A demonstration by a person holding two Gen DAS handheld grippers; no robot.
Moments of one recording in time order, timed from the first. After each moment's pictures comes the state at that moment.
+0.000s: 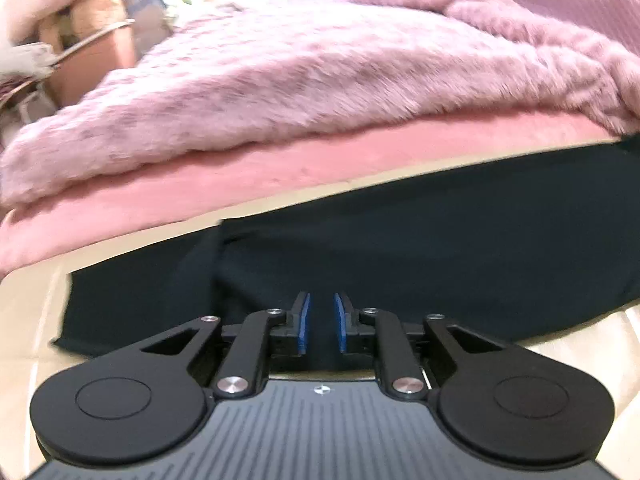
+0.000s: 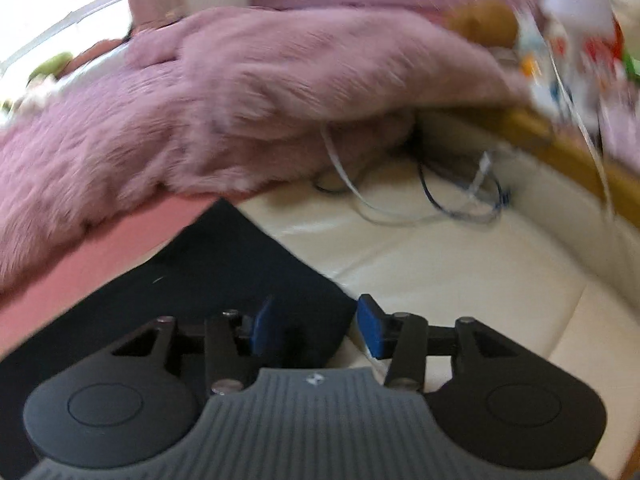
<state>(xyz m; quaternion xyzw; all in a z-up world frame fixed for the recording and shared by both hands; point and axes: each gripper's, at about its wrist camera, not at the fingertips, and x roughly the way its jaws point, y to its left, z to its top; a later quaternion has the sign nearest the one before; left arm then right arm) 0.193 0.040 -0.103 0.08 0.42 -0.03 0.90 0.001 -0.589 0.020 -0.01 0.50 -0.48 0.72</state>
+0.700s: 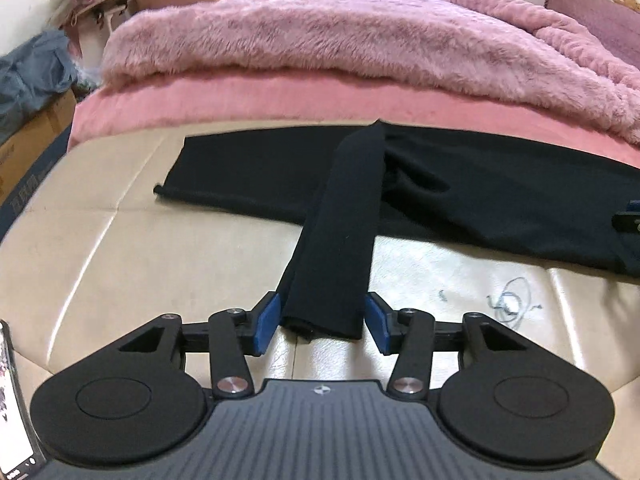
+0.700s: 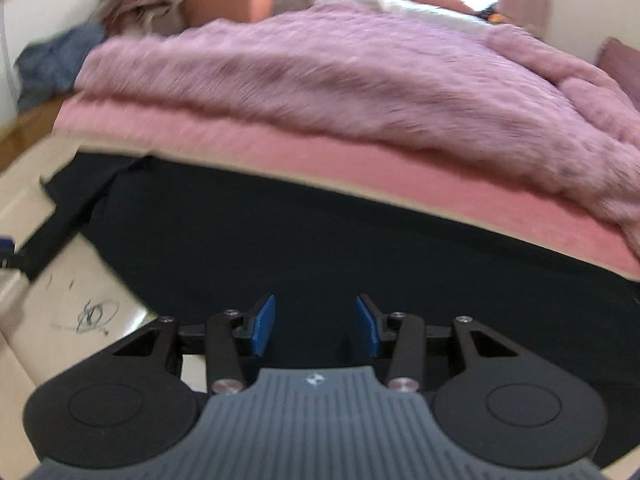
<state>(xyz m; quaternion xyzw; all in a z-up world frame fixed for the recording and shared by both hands) 0.133 0.146 -0.130 -0.02 0.45 0.06 0.89 0.092 -0.260 -0.155 -0.12 0.64 -0.05 0.76</state>
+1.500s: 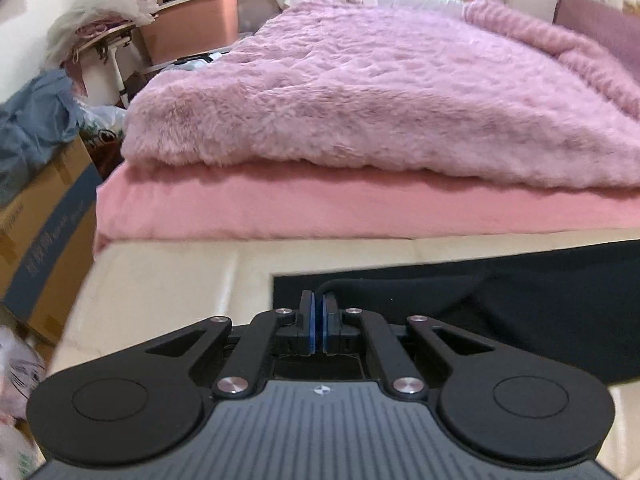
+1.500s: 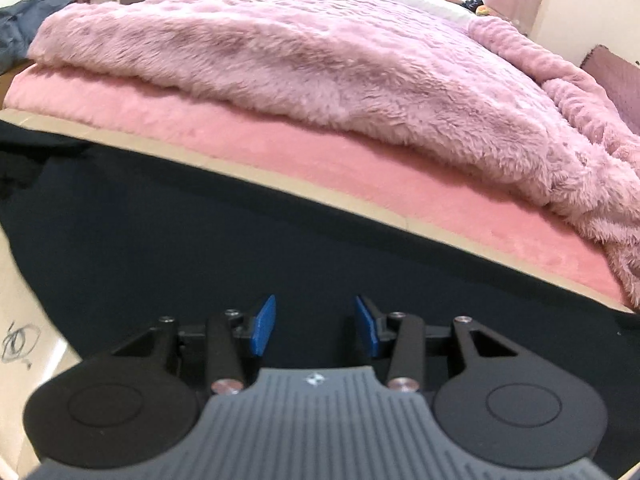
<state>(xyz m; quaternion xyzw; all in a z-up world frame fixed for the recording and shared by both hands) 0.248 0.250 -0.063 0.02 0.44 0.06 0.90 0.130 -0.288 -0.195 -0.17 0.66 -0.10 0.73</state>
